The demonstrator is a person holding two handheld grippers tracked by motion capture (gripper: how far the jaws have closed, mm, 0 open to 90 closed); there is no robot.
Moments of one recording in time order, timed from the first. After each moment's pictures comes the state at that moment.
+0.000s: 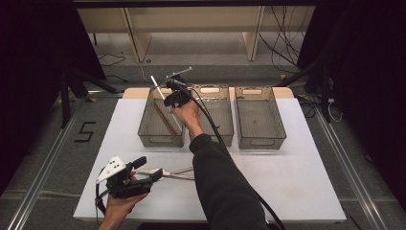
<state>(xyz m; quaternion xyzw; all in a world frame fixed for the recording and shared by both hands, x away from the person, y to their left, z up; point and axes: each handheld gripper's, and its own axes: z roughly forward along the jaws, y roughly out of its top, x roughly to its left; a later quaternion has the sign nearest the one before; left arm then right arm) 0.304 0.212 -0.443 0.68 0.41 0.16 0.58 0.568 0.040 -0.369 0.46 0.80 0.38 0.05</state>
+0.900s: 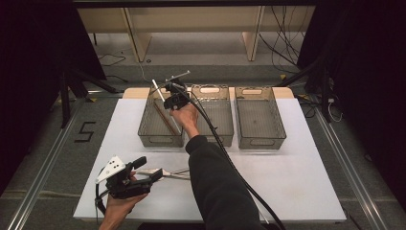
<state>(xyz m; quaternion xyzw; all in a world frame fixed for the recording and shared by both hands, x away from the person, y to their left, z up) 0.304 0.212 -0.443 0.68 0.41 0.16 0.59 0.574 0.048 -0.388 0.48 0.80 0.36 0.05</state>
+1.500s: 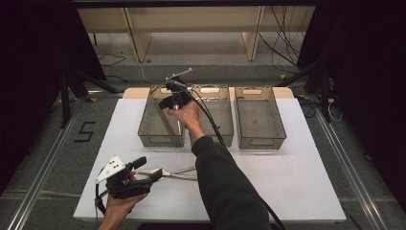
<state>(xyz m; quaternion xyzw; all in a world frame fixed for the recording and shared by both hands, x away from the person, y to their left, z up) 0.304 0.213 -0.443 0.68 0.41 0.16 0.59 0.564 0.038 -0.370 0.45 0.81 0.38 0.03</state>
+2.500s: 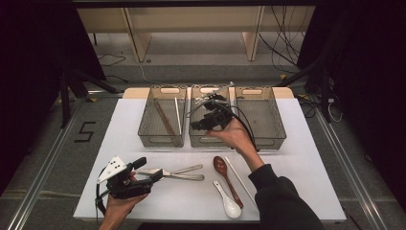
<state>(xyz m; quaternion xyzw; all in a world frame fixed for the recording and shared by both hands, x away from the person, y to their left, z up) 0.304 0.212 -0.445 0.68 0.41 0.16 0.58 0.470 -0.082 -0.346 0.38 0.85 0.37 0.06</state>
